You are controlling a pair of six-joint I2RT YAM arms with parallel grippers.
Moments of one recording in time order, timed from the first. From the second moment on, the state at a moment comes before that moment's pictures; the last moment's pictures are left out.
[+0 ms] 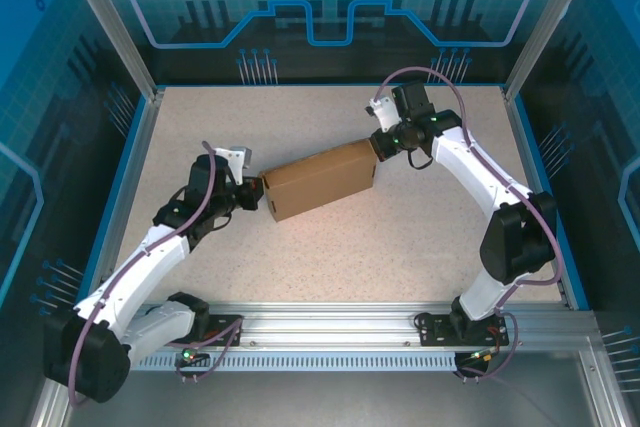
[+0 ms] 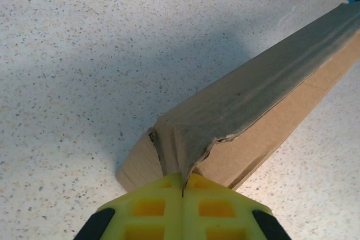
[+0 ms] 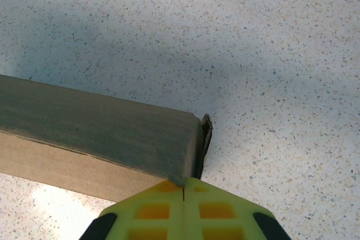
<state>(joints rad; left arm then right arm) -0.30 1.01 0.73 -0.34 0.17 -0.36 0.35 1.67 1.48 -0.74 -0.18 -0.13</state>
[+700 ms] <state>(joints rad) -0.30 1.00 0.70 -0.26 0.27 -0.72 0.36 1.66 1.44 -0.69 -0.13 -0.13</state>
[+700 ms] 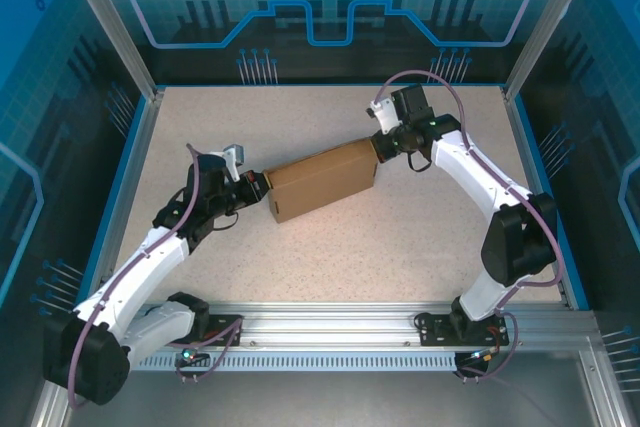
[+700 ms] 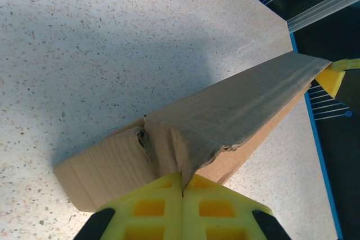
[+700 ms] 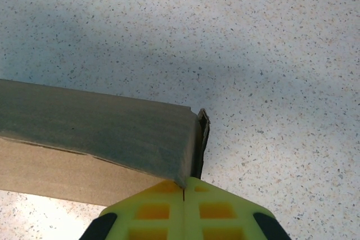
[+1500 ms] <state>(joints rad) -0.30 0.95 0.64 -0.26 0.22 -0.68 0.37 1.64 1.38 -0.64 -0.13 -0.12</state>
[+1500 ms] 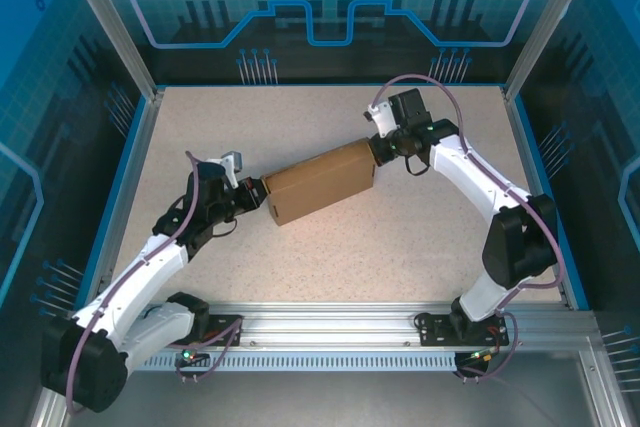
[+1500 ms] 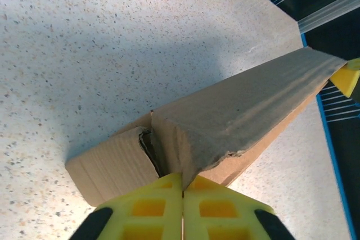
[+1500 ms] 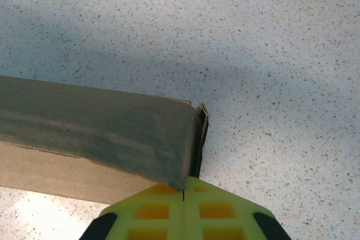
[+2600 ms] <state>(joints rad) -0.23 1.08 0.66 -0.10 0.29 -0.67 0.37 1.61 1.33 -0.61 -0.12 -0.11</state>
